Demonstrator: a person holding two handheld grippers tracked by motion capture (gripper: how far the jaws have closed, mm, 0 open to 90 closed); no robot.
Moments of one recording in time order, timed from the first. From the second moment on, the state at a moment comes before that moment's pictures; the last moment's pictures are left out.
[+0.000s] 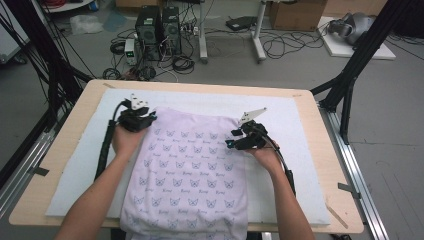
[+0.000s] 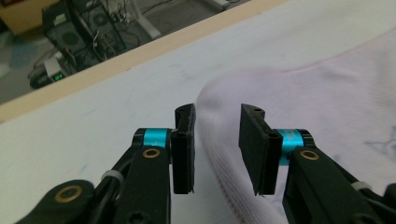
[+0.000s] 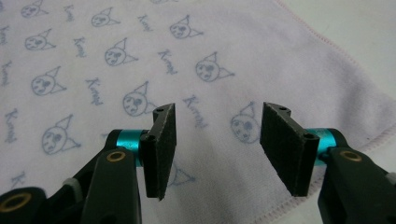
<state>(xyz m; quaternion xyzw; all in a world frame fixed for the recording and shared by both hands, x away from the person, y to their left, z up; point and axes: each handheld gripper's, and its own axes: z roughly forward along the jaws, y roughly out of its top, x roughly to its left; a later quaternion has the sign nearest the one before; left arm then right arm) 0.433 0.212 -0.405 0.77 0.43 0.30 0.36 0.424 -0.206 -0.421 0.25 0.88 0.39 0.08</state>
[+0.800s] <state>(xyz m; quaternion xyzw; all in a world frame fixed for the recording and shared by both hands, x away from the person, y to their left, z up) 0.407 0.228 -0.408 0.81 0.33 0.17 0.45 0.426 -0.212 -0.417 0.26 0.87 0.40 0.10</state>
